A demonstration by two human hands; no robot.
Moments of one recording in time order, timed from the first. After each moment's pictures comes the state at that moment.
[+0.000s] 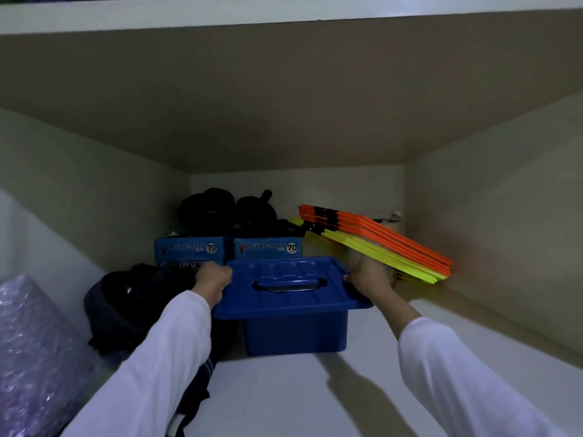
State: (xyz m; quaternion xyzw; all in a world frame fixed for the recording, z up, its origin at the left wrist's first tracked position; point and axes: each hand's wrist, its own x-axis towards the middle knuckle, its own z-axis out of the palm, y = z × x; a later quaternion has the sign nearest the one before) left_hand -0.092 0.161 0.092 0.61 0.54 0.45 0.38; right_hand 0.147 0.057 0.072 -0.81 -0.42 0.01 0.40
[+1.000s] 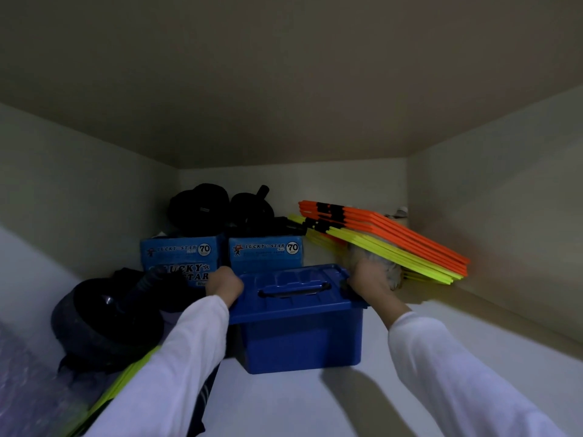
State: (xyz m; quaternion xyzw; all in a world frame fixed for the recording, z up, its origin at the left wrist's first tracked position) left_hand -0.057 0.221 0.075 0.72 0.61 0.29 0.14; right_hand 0.166 0.126 0.058 -0.85 -0.42 -0.08 0.32
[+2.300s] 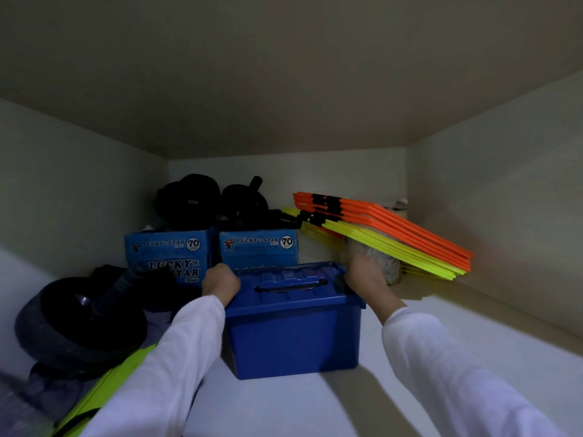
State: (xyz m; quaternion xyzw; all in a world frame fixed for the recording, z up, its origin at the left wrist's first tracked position) left_hand -0.033 0.254 0.064 0.73 0.61 0.27 0.11; right_hand 0.189 0.157 0.049 -0.85 -0.43 -0.09 0.27
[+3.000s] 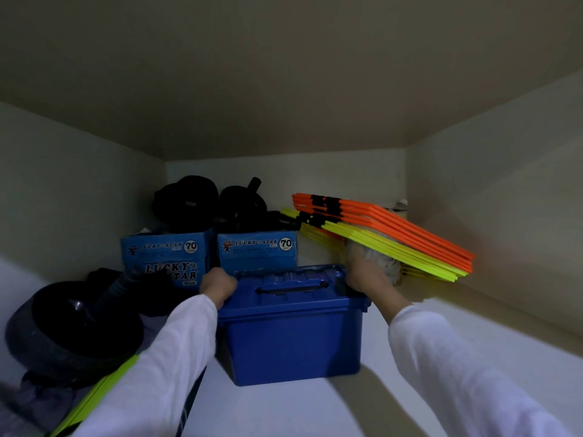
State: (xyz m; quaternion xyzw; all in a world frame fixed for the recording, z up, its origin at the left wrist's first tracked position) left_hand -0.030 0.279 0.057 0.72 0.60 0.30 0.19; right_hand 0.199 0.163 0.050 -0.85 -0.45 -0.04 0.26
